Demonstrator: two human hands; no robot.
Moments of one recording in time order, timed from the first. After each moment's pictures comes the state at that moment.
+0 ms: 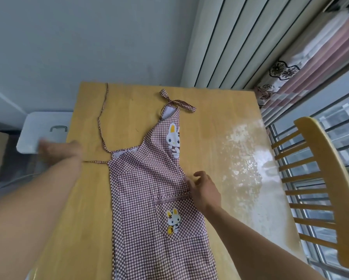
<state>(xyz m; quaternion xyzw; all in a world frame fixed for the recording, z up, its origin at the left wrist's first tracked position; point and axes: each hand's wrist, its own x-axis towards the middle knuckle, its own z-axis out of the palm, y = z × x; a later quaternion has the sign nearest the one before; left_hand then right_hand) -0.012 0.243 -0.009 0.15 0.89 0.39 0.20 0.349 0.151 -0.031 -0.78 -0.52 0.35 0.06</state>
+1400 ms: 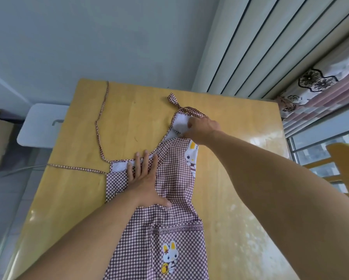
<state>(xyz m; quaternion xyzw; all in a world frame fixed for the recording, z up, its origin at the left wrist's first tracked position) 0.148 0.239 -0.050 0.64 0.64 -0.18 0.37 0.328 0.422 -0.019 -0.59 -0.78 0.12 -0.17</state>
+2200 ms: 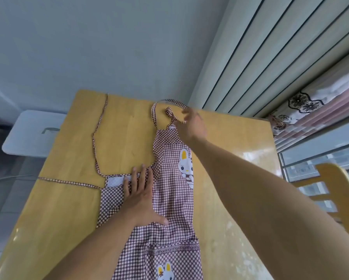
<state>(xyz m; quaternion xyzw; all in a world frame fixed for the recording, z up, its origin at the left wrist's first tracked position) 0.148 0.236 -0.066 0.65 0.65 -0.14 0.36 0.285 0.441 -0.005 -0.70 -0.64 0.27 0.17</state>
